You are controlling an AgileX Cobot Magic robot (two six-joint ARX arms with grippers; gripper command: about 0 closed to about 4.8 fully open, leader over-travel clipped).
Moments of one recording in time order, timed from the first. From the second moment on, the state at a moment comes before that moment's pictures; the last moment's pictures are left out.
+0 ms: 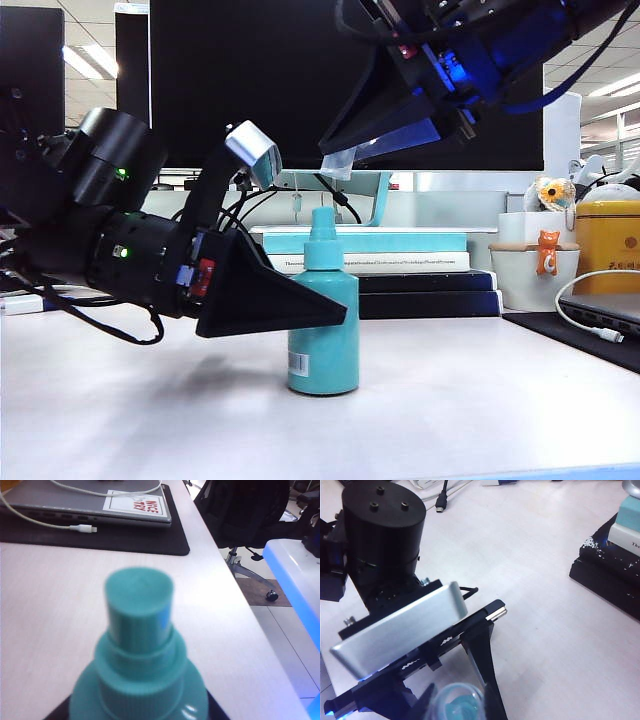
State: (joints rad) left arm -0.51 1.88 0.66 0.67 1.02 0.41; right arm 0.60 1.28 0.80 -0.04 -0.47 -0.03
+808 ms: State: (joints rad) left arm -0.51 1.90 0.68 0.69 1.03 0.41; right arm 0.60 1.33 0.80 -0.07 -0.49 -0.03
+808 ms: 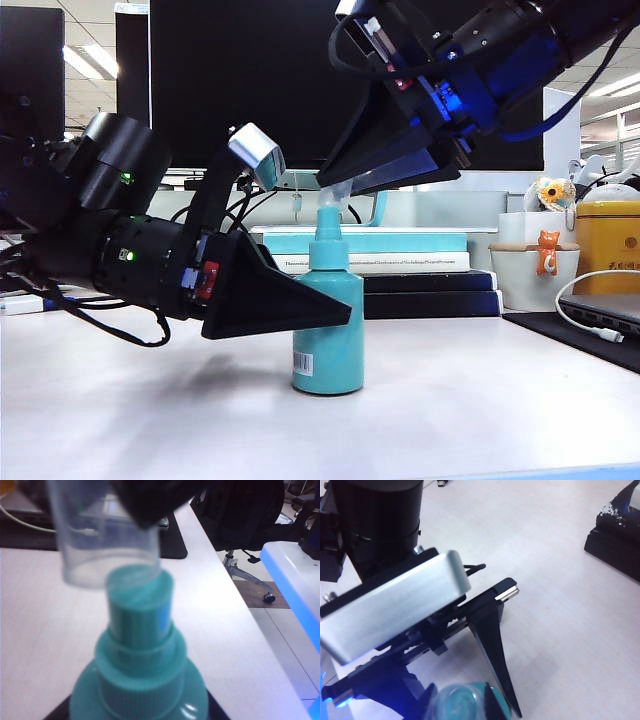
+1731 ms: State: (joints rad) left arm -0.51 1.91 0.68 0.71 1.03 0.41; right arm 0.63 1.37 0.80 -0.07 -0.46 -0.06
